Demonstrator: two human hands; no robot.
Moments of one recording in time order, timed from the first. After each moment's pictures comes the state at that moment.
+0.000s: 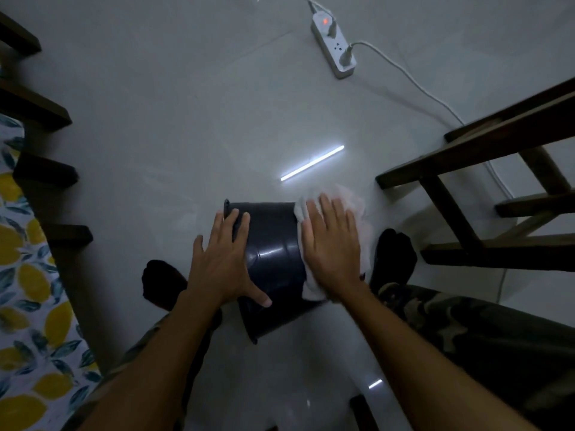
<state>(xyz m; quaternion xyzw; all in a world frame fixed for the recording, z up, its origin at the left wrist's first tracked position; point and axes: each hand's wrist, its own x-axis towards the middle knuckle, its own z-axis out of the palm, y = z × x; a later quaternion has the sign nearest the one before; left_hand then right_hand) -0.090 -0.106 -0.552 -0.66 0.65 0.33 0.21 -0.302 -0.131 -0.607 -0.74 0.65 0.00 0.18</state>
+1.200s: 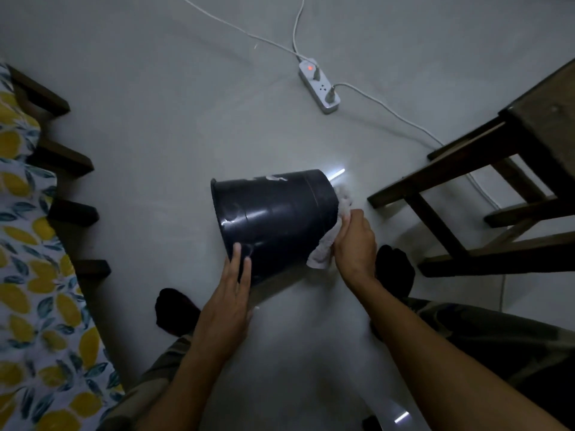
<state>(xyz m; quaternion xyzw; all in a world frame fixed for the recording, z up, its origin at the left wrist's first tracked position) -0.098 -0.047 -0.540 -0.64 0.74 0.22 0.01 -0.328 -0.171 -0.553 -0.50 0.80 -0.15 0.31</state>
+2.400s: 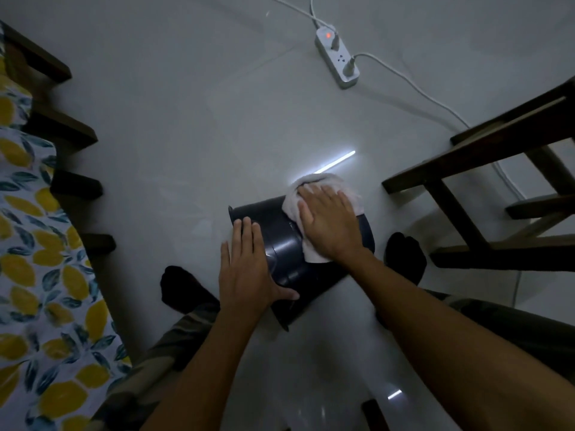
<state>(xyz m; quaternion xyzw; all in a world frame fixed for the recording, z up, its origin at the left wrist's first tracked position) -0.131 -0.089 -0.537 -0.72 0.63 0.25 0.14 -0.292 -0.191 -0.591 -0.77 0.58 -0.02 0.25</state>
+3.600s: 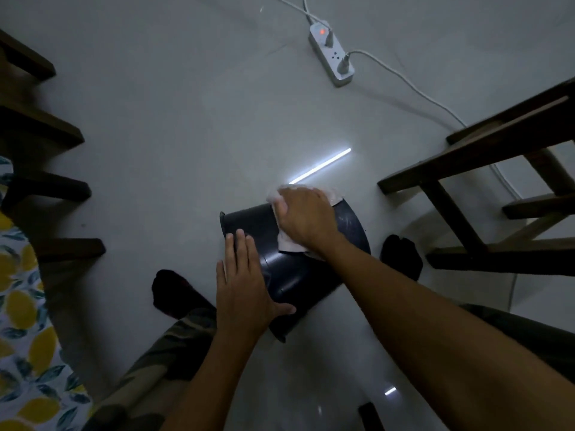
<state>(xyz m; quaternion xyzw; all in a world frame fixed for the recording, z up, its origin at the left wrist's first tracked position) -0.141 -0.073 -0.542 -0.74 0.61 0.25 0.14 -0.256 -0.217 -0.592 -0.78 0.58 -0.04 0.24</state>
